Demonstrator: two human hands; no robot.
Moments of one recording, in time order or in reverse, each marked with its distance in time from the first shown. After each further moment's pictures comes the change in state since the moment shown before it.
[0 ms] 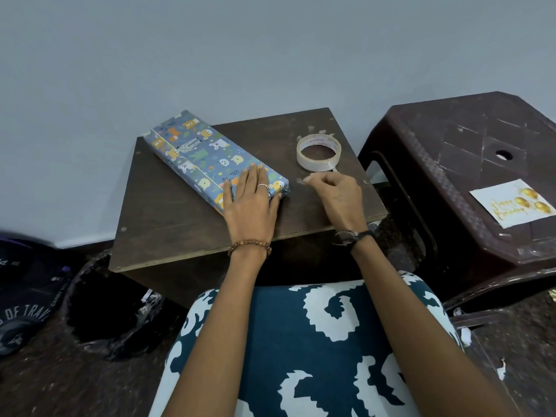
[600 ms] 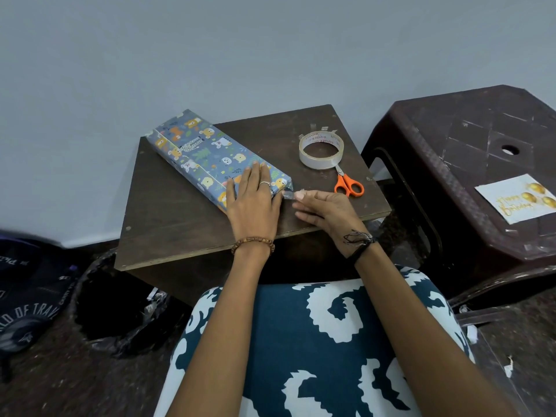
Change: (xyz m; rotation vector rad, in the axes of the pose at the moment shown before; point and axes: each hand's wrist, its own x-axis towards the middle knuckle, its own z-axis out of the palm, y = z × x) left_hand 0.000 0.001 -0.006 -0.028 -0.067 -0.003; right_hand -0.015 0.012 0.008 0.598 -0.334 0.367
